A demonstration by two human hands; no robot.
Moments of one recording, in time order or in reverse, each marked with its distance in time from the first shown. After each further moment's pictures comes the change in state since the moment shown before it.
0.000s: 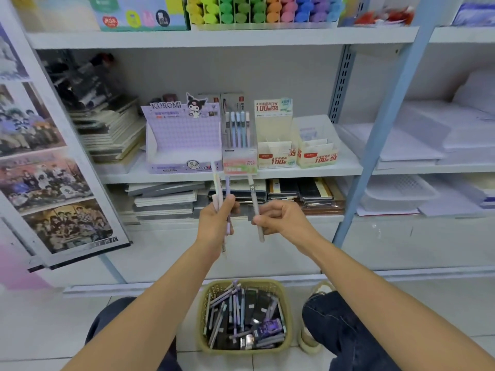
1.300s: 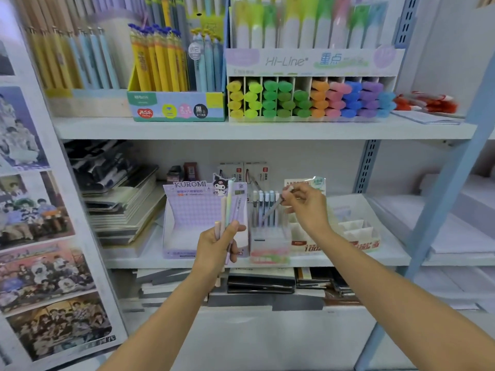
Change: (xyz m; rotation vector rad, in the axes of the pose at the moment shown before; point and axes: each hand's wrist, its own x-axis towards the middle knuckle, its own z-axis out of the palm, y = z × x) left_hand 0.137 0.093 -0.033 0.059 -0.126 0.215; right_hand 0.207 -0.114 -0.020 -0.149 0.410 -0.385
